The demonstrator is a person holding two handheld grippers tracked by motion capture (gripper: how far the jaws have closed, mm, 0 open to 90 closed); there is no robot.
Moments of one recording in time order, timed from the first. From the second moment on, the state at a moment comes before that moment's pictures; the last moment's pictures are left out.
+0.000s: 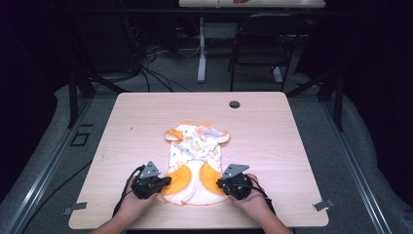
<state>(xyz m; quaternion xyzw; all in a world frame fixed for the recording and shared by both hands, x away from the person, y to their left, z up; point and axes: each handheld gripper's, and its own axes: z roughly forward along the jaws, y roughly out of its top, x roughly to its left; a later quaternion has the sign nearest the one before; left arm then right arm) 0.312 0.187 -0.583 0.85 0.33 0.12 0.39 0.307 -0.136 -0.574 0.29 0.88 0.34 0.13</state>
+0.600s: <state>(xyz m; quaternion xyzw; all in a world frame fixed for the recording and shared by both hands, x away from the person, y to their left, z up) 0.351 0.192 -0.545 0.83 0.35 0.11 0.42 0.324 -0.141 -0.544 0.29 0.88 0.37 0.10</state>
